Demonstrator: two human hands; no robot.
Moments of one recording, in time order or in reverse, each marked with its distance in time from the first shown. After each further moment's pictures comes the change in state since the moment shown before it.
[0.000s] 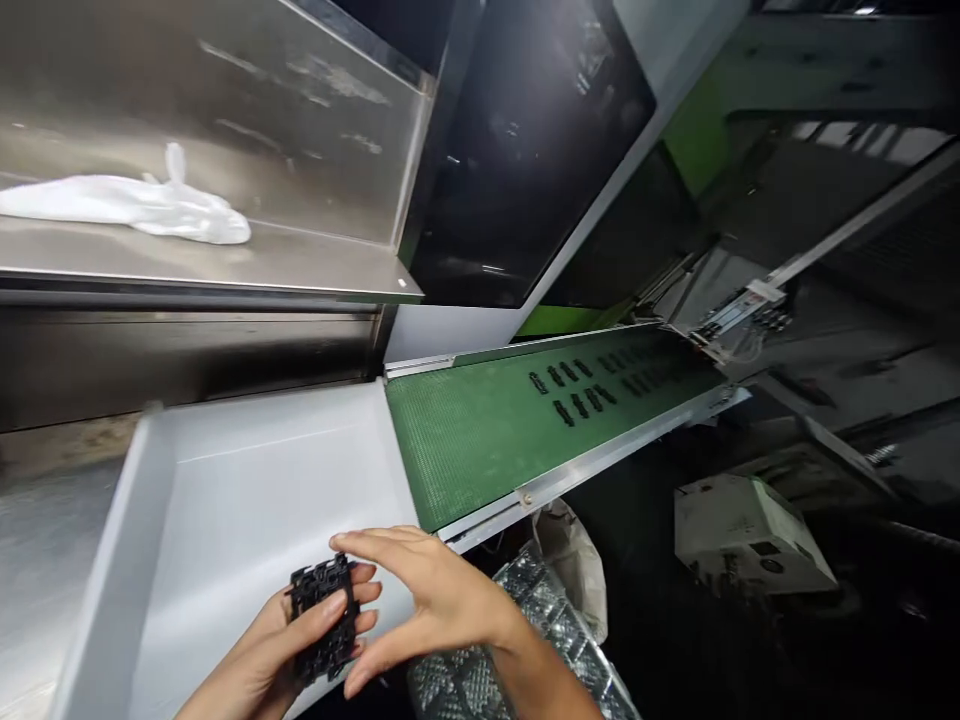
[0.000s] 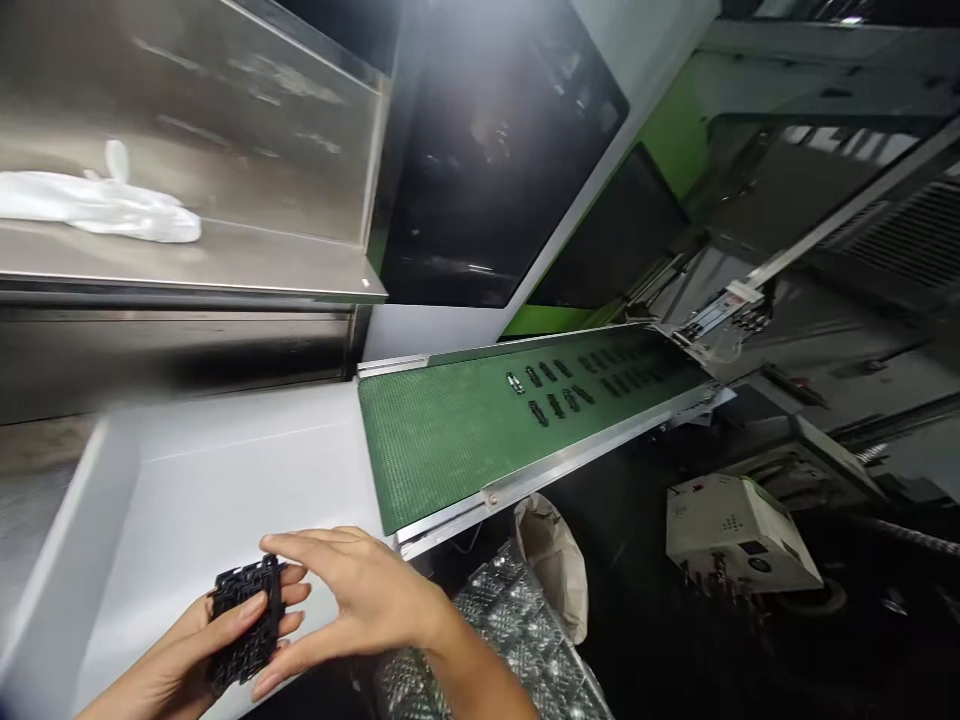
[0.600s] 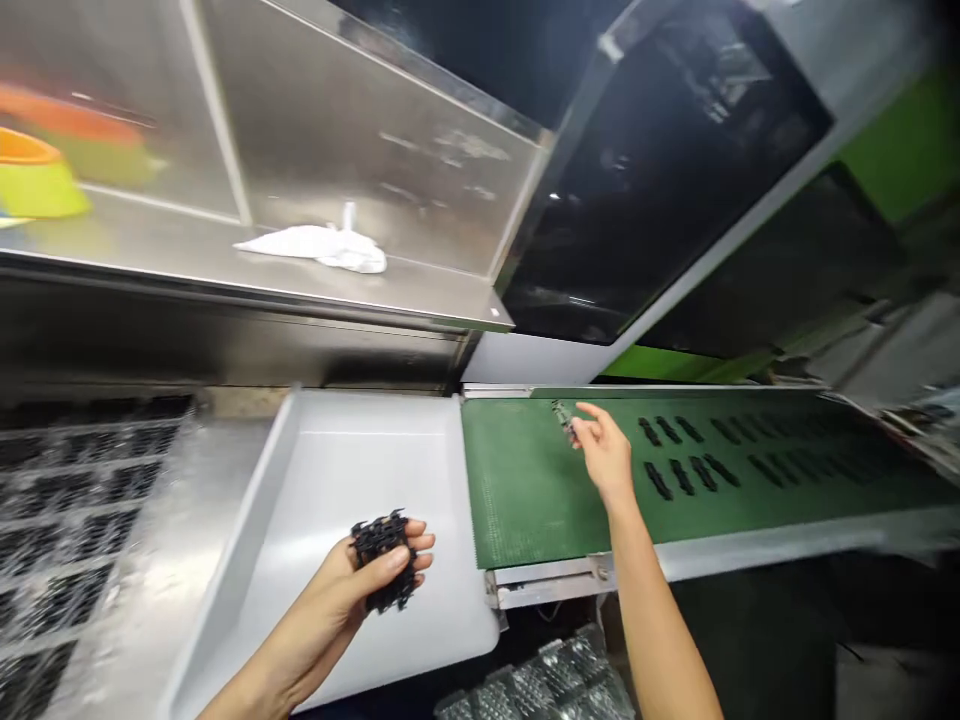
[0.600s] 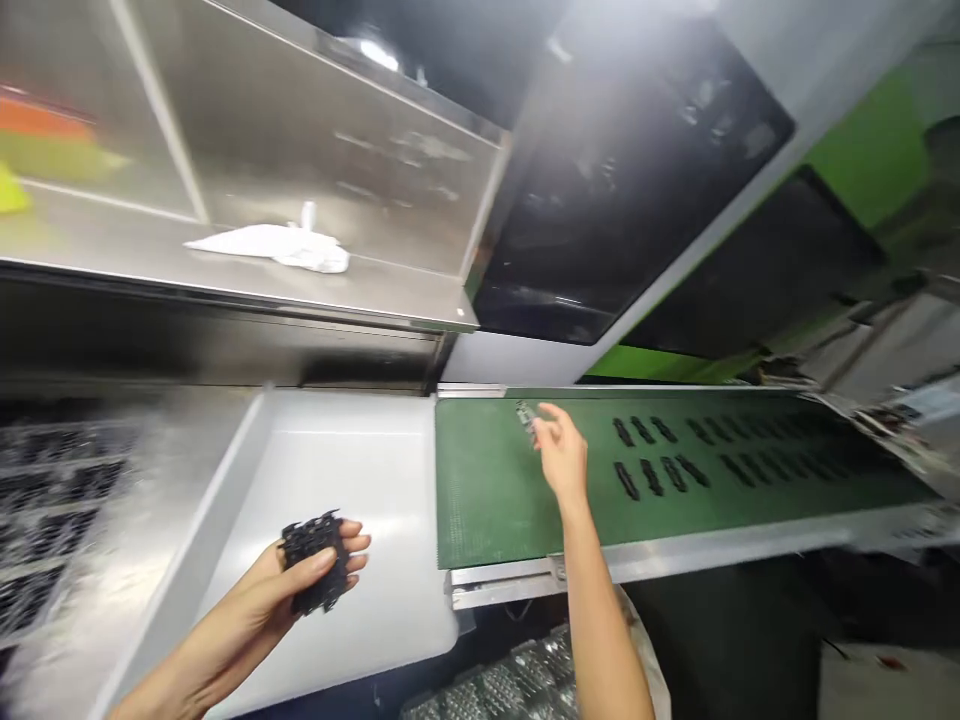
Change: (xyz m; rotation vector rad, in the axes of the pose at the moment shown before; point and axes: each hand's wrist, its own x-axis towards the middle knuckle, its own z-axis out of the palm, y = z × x) left_hand 0.001 0.011 0.018 -0.082 0.004 0.343; right_hand 0.021 0.101 -0.135 -0.073 0.673 0.351
